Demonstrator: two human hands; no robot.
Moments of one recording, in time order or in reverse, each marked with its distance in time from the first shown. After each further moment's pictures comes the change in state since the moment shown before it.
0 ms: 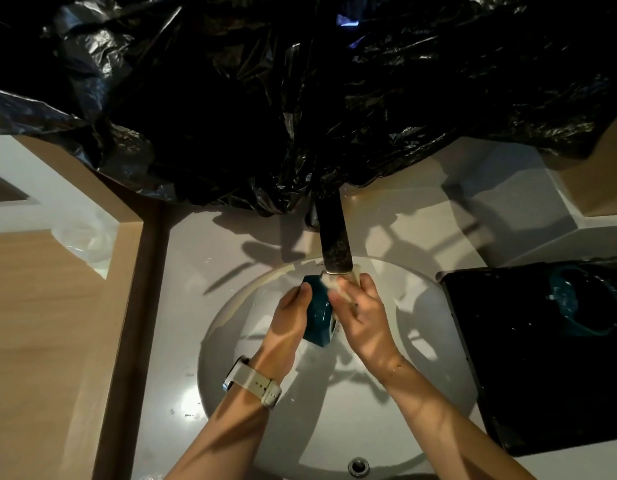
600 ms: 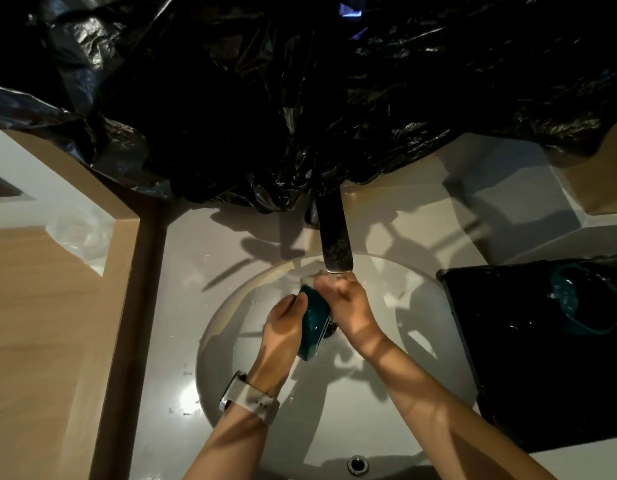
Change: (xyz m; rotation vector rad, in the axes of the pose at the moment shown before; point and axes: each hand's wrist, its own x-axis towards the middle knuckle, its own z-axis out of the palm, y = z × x) left_hand -0.013 -0.006 -0.011 0.064 0.027 0.058; right_hand 0.029 0.016 0.025 0.218 -0.029 0.242
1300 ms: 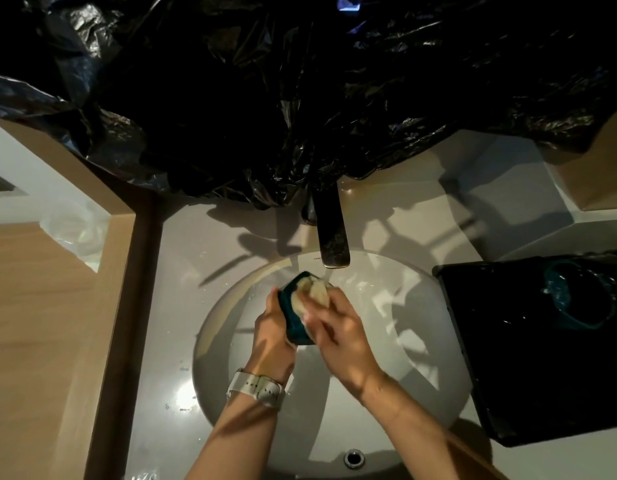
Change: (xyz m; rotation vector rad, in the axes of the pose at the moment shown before) left_hand 0.011 -0.007 0.006 -0.533 0.198 -0.302; right_hand -0.060 -0.002 0.006 -0.206 -0.110 -0.336
